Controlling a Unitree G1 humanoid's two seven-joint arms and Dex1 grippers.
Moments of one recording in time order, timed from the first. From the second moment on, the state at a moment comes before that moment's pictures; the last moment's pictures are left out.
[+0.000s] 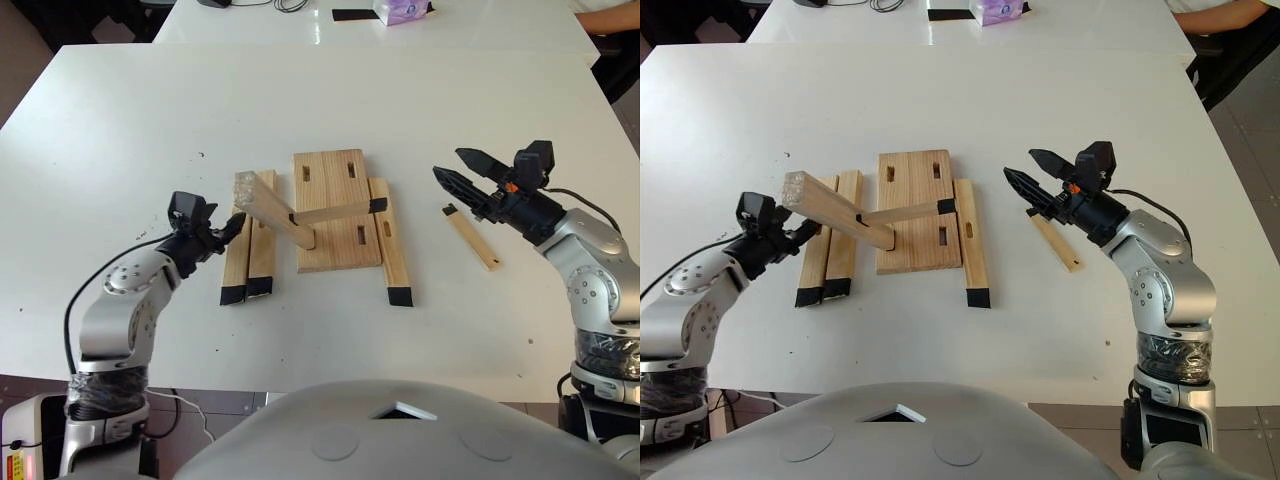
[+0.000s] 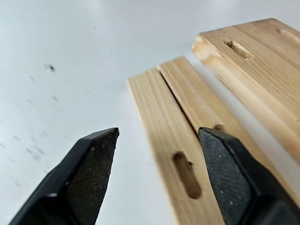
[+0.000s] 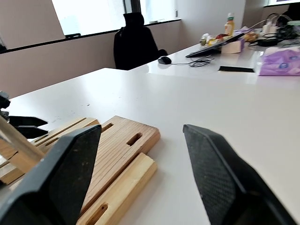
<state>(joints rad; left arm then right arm) 0.17 0.46 0.18 -0.38 -0.40 0.71 -0.31 -0.04 -0.48 -0.21 -0.31 0.61 0.54 0.70</state>
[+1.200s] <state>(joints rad) 0.16 0.58 0.15 -0.54 -0.38 1.16 -0.31 0.21 -0.31 -0.18 -0.51 0.66 0.53 0.47</state>
